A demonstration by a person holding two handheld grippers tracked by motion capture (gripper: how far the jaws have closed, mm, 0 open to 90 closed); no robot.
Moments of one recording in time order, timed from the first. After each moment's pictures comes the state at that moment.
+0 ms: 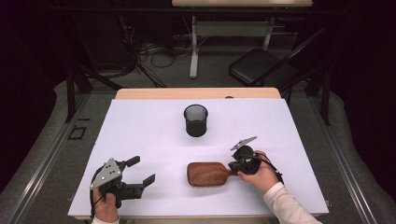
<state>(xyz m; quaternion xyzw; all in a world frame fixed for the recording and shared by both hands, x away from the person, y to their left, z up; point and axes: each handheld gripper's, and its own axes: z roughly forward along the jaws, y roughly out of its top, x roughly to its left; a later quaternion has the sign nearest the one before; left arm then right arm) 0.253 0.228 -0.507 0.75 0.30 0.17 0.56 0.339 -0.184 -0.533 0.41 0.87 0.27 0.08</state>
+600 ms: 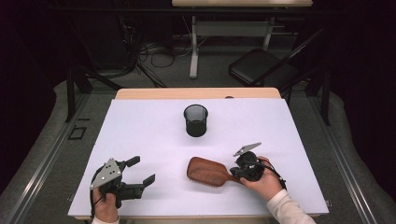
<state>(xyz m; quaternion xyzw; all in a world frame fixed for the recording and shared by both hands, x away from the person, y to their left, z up) 0.252 0.227 -0.507 0.75 0.31 0.18 0.56 0.319 -0.190 -0.534 0.41 0.86 0.28 0.07</state>
